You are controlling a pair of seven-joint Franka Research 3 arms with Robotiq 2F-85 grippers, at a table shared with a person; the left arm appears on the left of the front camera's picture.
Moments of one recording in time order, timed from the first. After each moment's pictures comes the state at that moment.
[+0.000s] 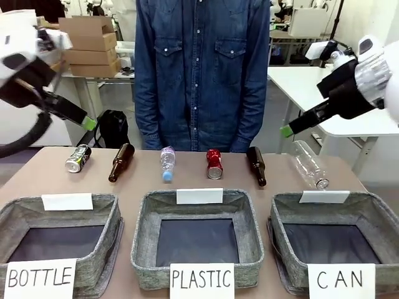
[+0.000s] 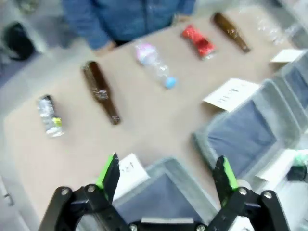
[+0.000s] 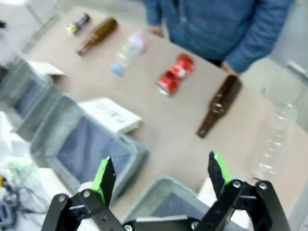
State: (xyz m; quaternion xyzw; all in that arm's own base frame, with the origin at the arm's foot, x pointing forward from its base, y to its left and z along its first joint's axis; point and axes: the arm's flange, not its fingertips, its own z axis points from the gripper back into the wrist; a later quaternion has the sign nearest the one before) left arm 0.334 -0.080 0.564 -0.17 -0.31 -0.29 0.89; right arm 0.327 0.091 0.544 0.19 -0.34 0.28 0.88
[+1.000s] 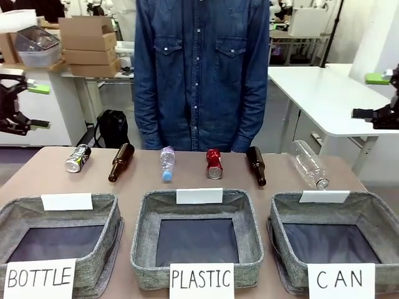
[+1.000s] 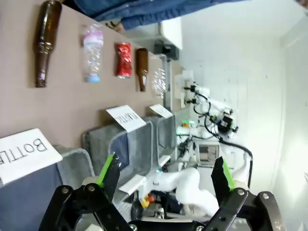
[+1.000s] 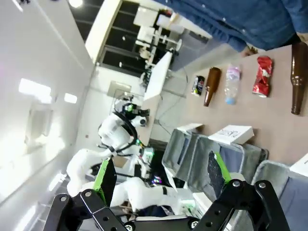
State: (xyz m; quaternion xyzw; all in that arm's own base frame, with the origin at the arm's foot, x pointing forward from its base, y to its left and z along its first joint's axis) left arm 0.404 0.069 0.497 -0.58 -0.15 0.03 0.80; right arm 0.323 -0.075 0.521 0.62 -0.25 -0.01 0.75
